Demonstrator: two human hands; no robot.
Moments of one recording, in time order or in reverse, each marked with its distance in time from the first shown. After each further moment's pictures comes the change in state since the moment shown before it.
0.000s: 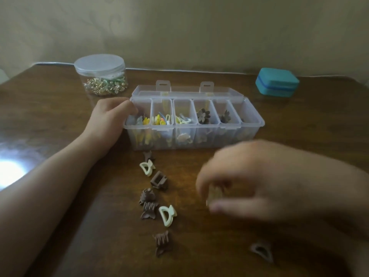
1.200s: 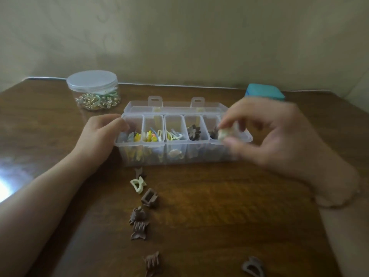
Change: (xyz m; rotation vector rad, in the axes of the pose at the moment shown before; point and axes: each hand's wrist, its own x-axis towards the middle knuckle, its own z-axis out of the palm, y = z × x) left_hand 0.007 -0.009 -0.002 -0.055 0.002 -0.026; right_hand -0.006 0.049 -0.015 0.031 0.732 0.016
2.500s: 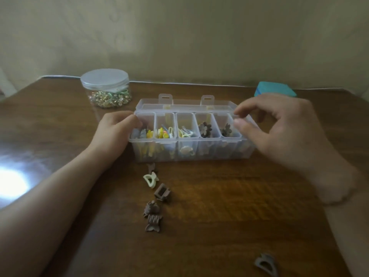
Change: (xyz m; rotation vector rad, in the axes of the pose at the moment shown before) left_hand -0.001 -0.002 0.000 -0.009 0.036 -0.032; right_hand 0.004 0.004 0.013 -0.185 0.140 0.172
